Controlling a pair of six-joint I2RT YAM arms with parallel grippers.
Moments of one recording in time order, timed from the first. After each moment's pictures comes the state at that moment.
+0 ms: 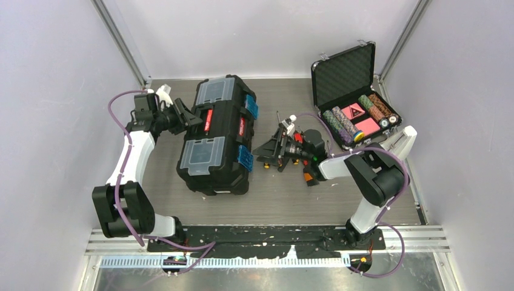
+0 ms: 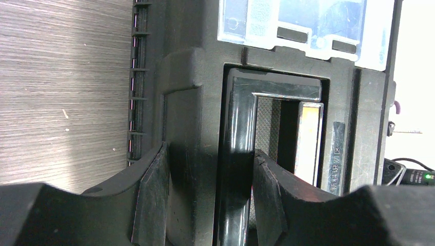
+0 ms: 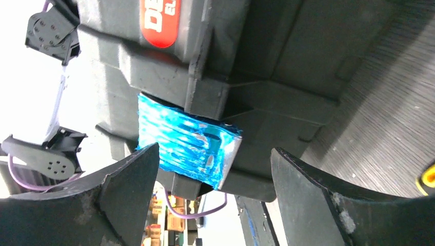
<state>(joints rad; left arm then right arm) 0.12 1.40 1.11 -0.43 0.58 -0.42 0.53 1.71 0.61 0.99 -0.75 1.21</state>
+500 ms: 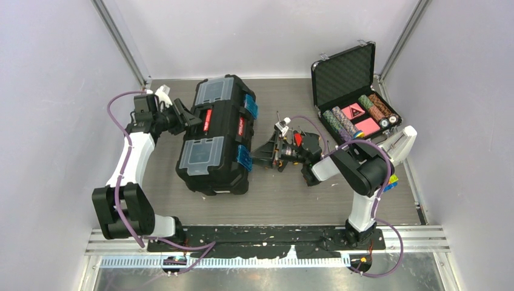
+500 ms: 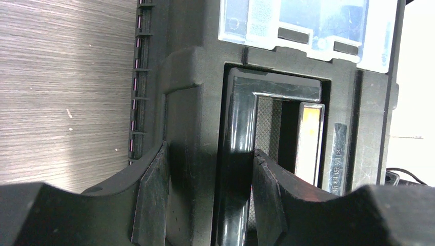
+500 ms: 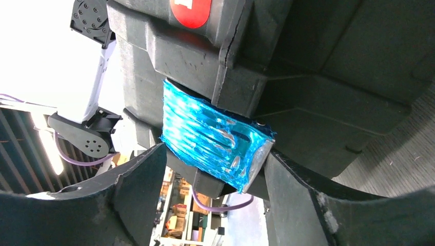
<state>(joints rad) 0.12 1.39 1.09 -0.41 0.57 -0.43 0.59 1.86 0.61 1.38 -0.81 1.44</state>
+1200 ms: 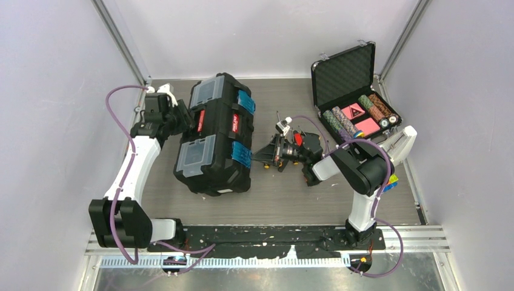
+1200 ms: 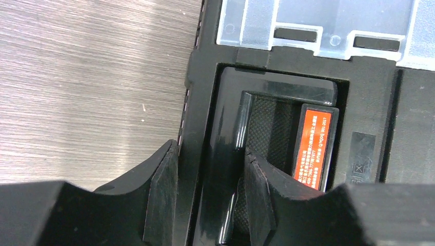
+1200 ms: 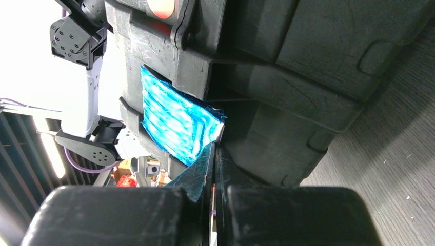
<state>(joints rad) -0.03 1.30 1.12 -0.51 0.14 -0.37 0.57 1.87 0.61 1.39 -0.81 1.45</state>
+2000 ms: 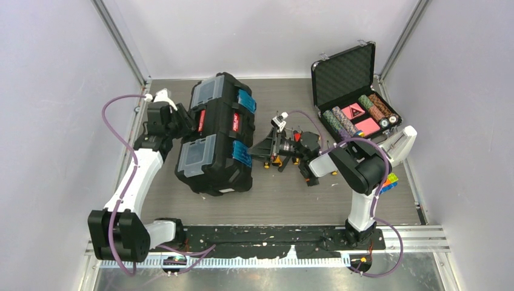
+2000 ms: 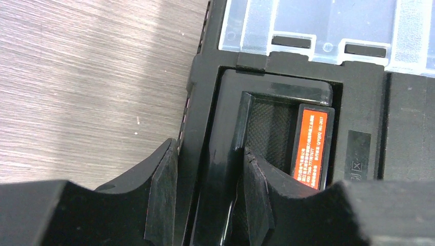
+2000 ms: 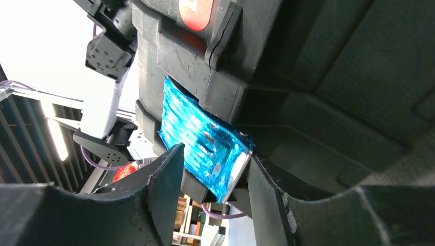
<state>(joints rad) -0.07 1.22 0.99 -0.35 0.05 -0.44 0.59 1.89 0.67 1.42 -0.83 1.47</state>
